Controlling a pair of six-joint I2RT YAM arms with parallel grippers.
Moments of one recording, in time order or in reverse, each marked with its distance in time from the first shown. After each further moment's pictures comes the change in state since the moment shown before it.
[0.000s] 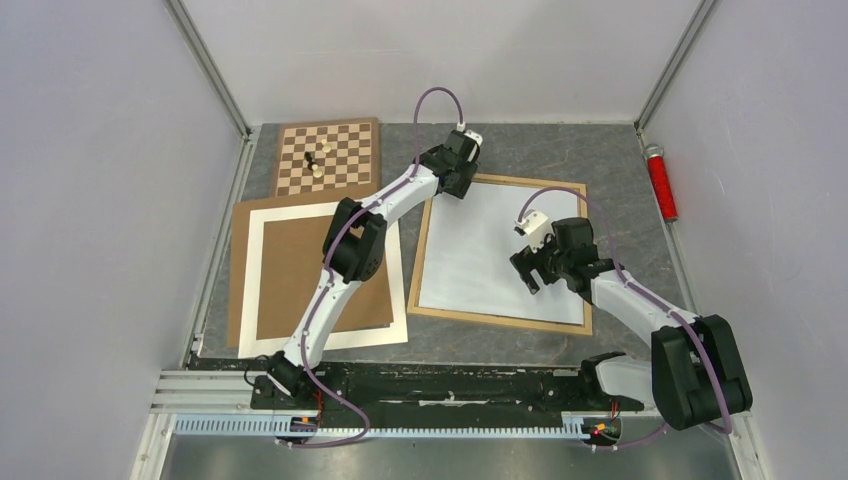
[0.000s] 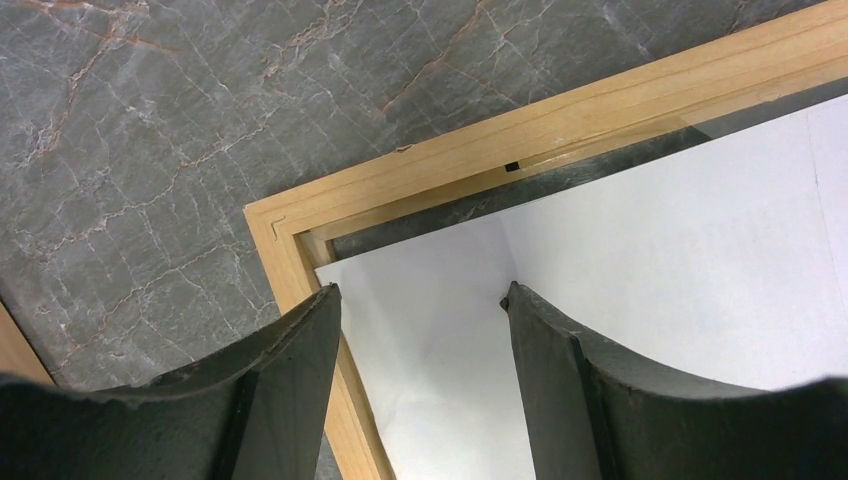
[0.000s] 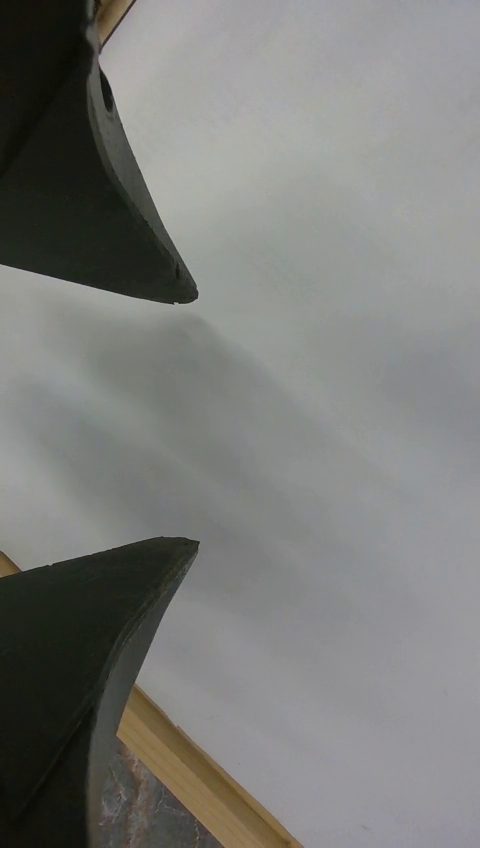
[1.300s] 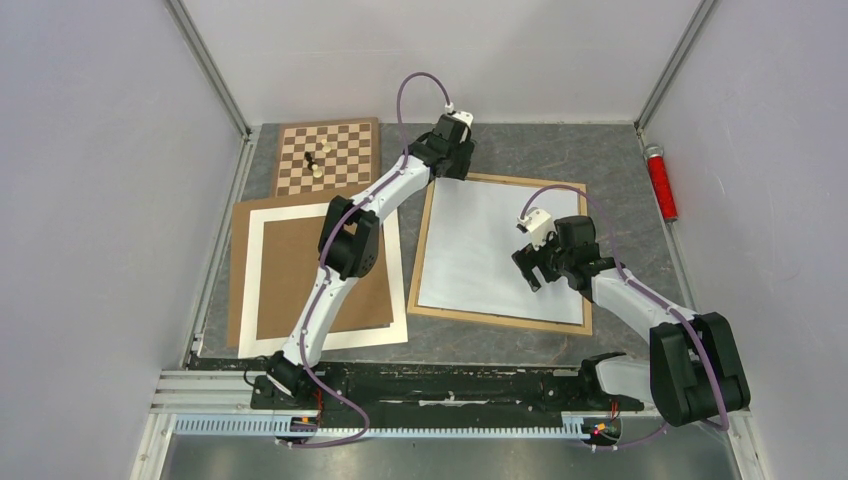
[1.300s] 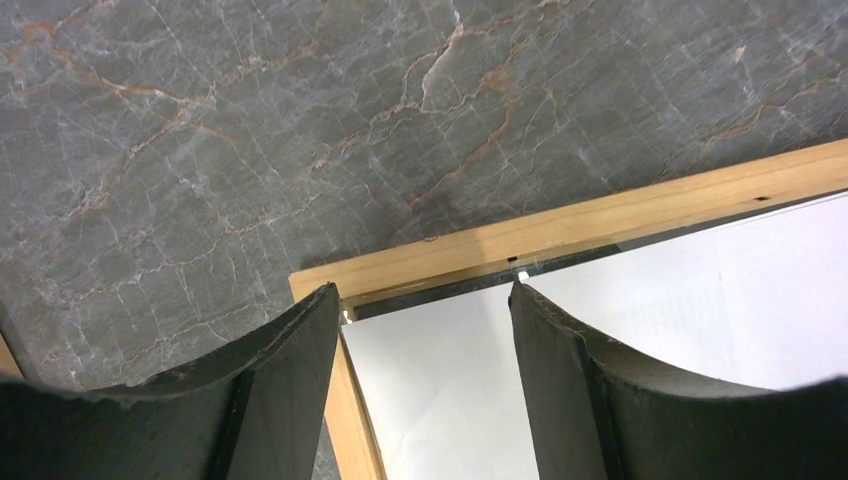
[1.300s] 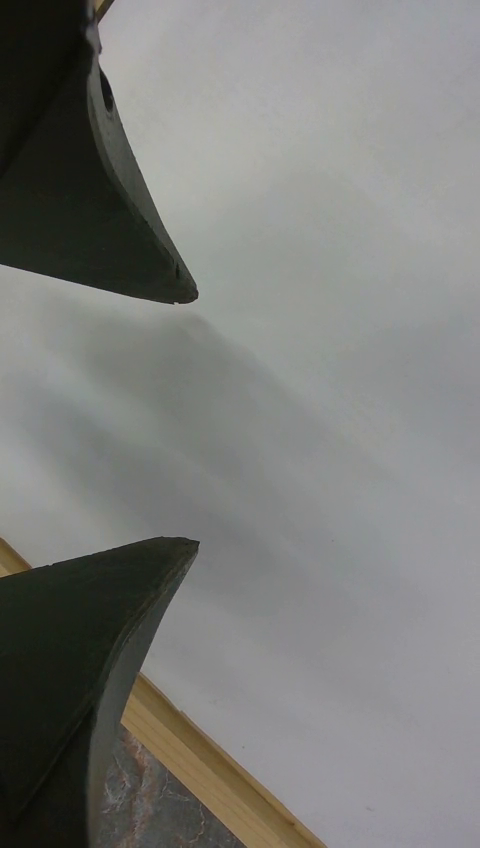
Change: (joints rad) left arm 0.041 0.000 0.073 0.051 0.081 -0.098; right arm -0.026 0.015 0.006 0.015 0.003 -0.003
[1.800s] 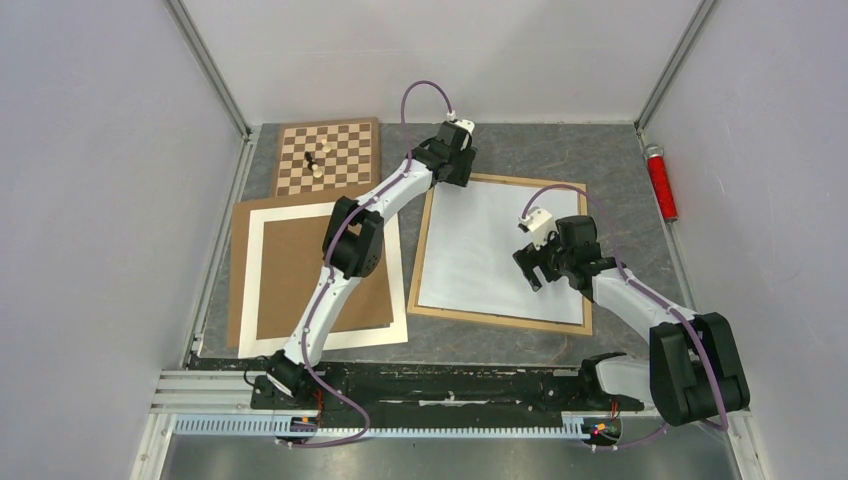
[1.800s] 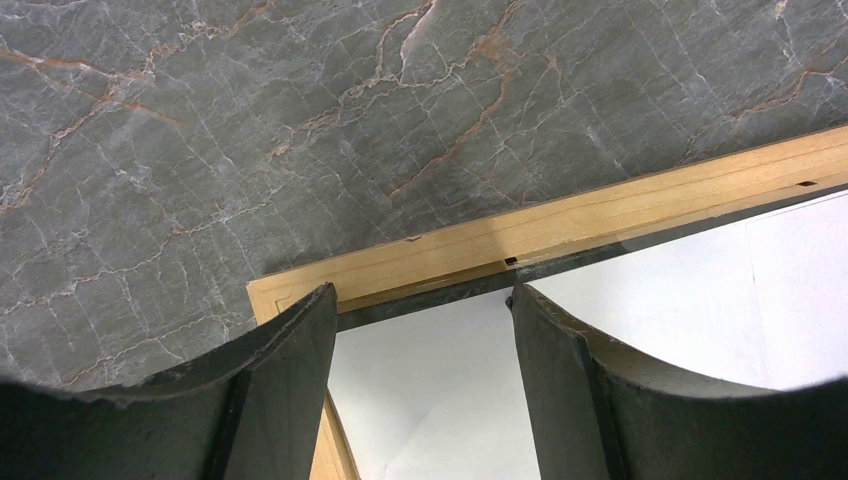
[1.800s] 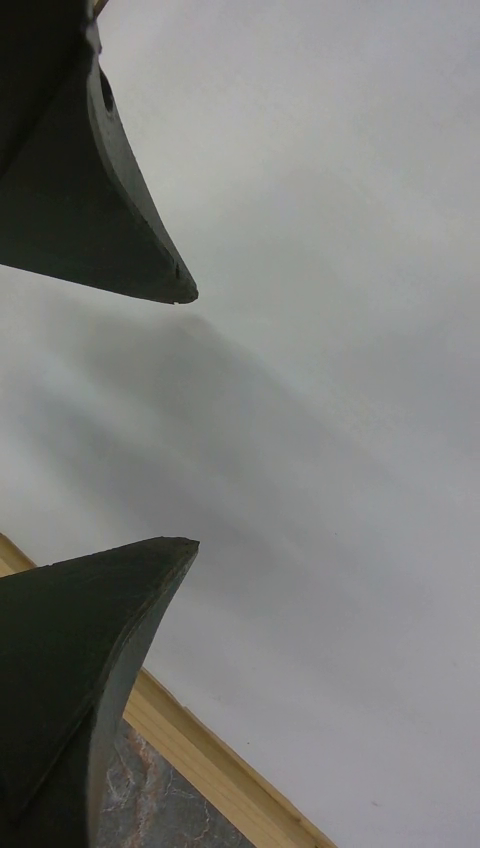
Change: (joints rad) left arm 0.000 0.057 0.023 0.003 0.023 -0.003; right arm -0.008 0.000 0.000 0.000 -0.001 0.000
